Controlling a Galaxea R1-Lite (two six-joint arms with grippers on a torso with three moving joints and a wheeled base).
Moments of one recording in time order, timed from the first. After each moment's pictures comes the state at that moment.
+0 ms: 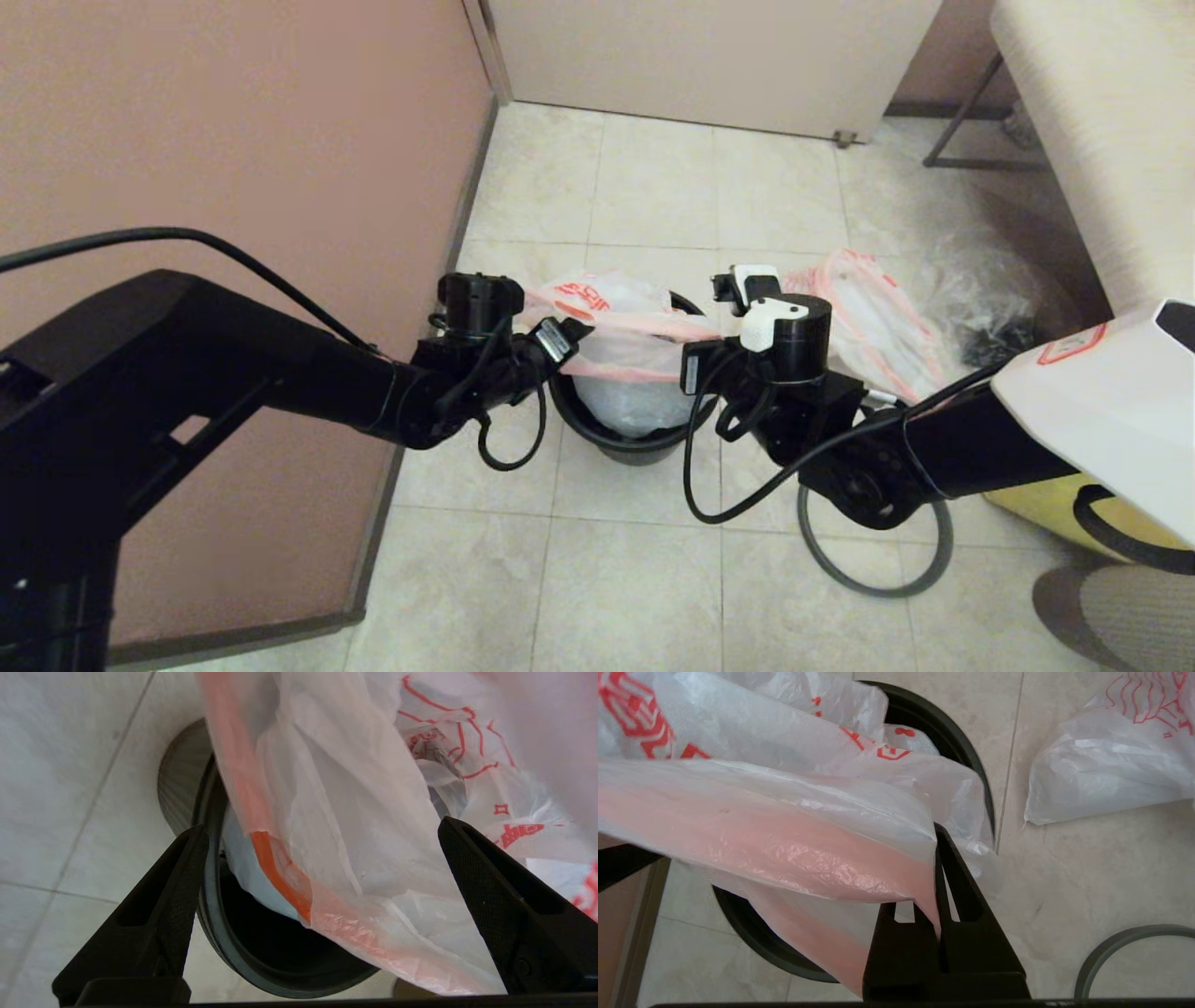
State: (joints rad) left arm -0.42 2.14 -1.31 -0.50 0.06 -0.79; right arm 0.64 2.15 -1.28 -0.78 -0.43 0.13
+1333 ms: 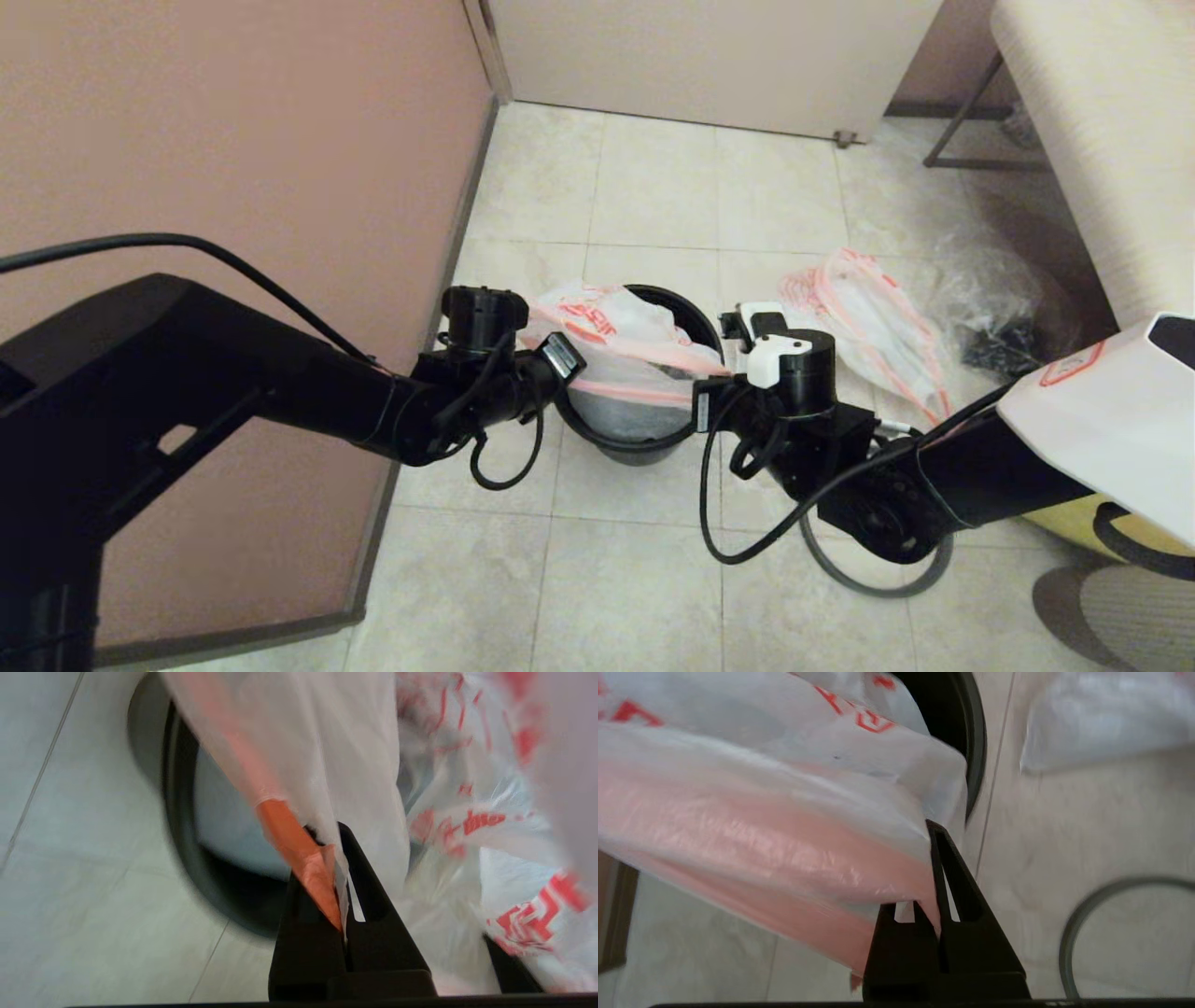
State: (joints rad) left arm -0.43 2.11 -1.23 -0.51 0.00 -0.85; right arm 0.64 2.12 -1.14 -0.78 -0.43 0.16
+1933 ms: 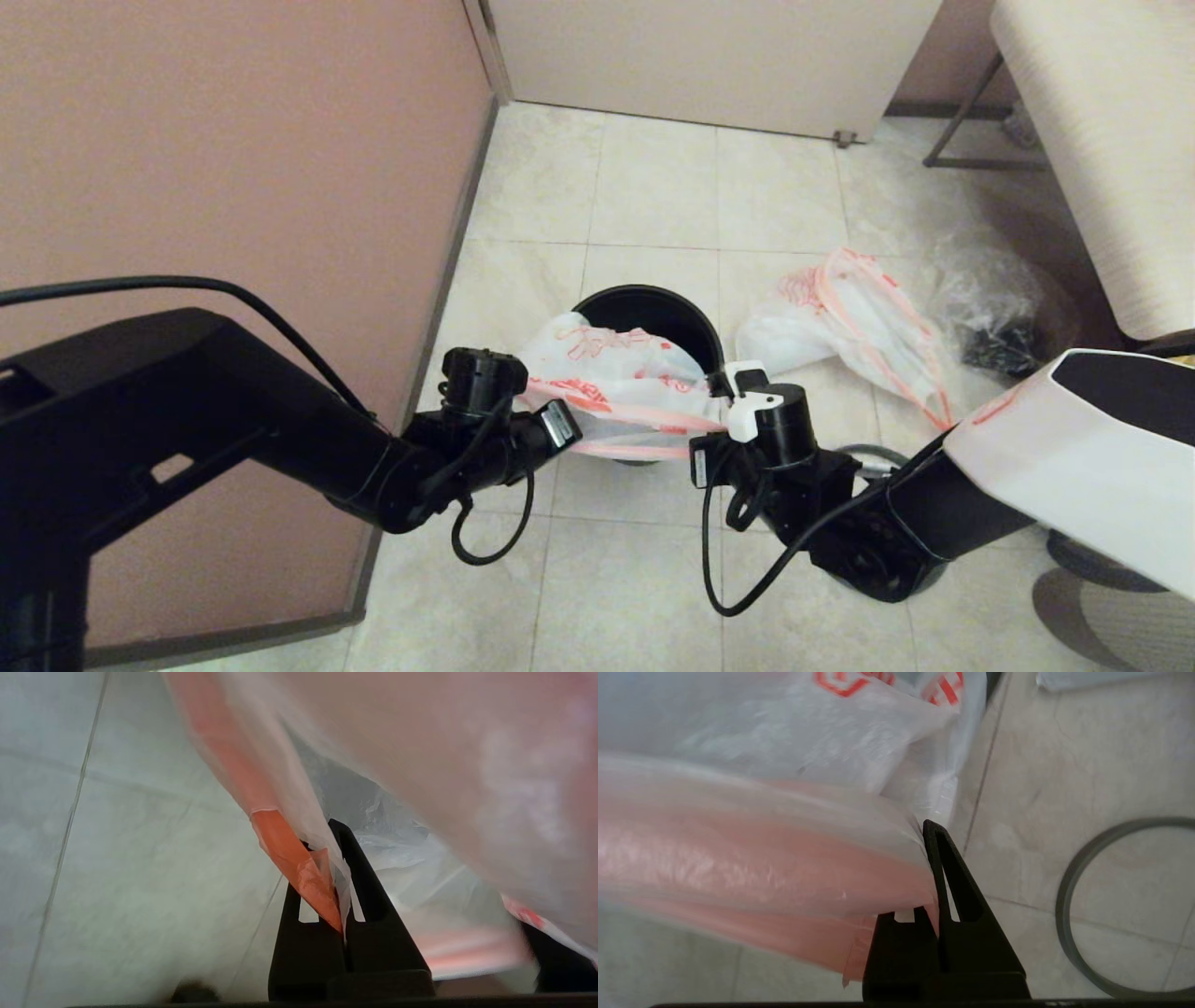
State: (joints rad) left arm -0.45 2.10 -0.99 -0.60 0.00 -0.76; right arm 0.64 2.20 -1.06 -0.77 -0.43 0.18
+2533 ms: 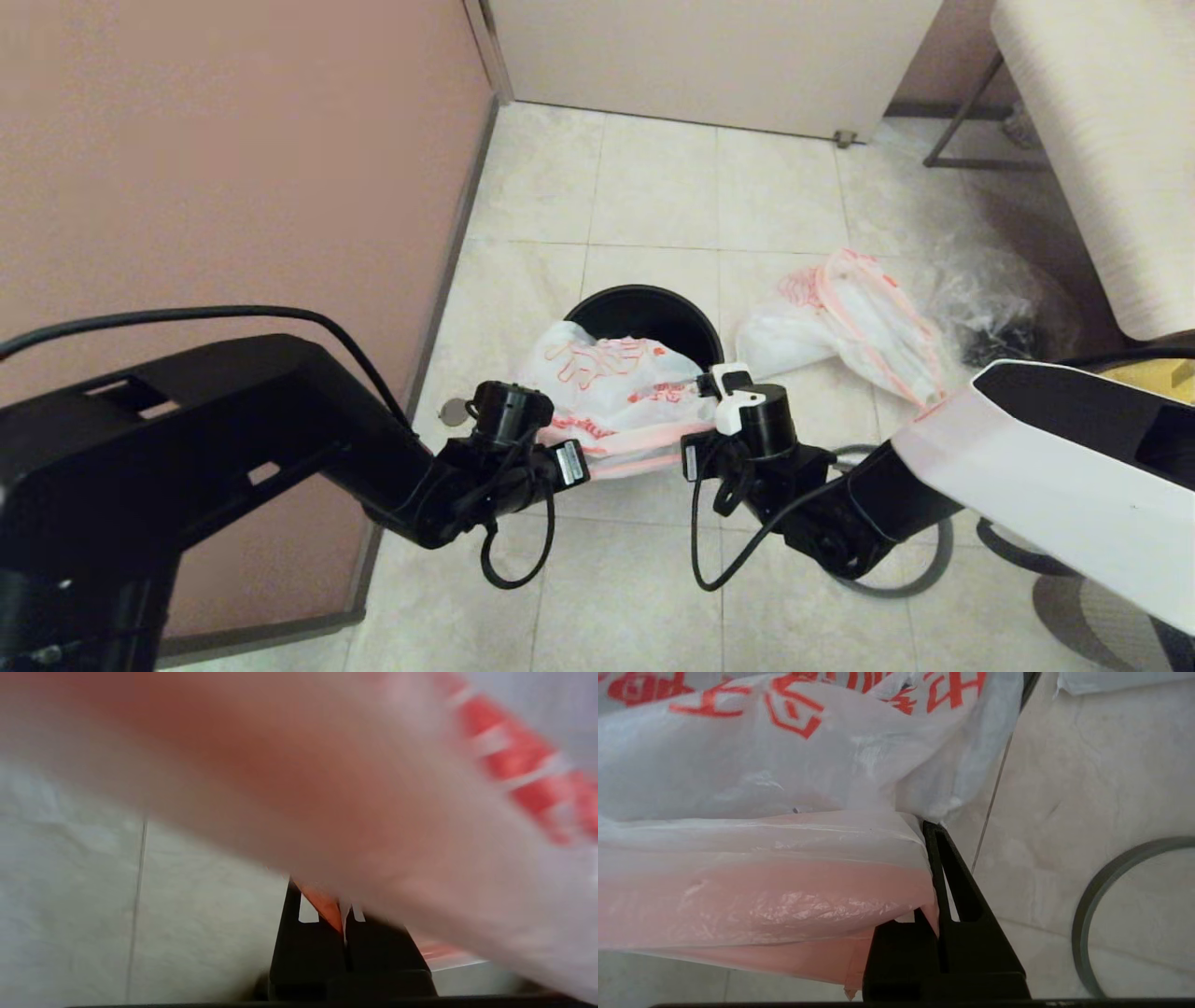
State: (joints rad) left arm -0.47 2.22 -1.02 -0.57 0.09 -0.58; right arm 0.60 2.31 -1.19 -0.77 -0.37 0.15
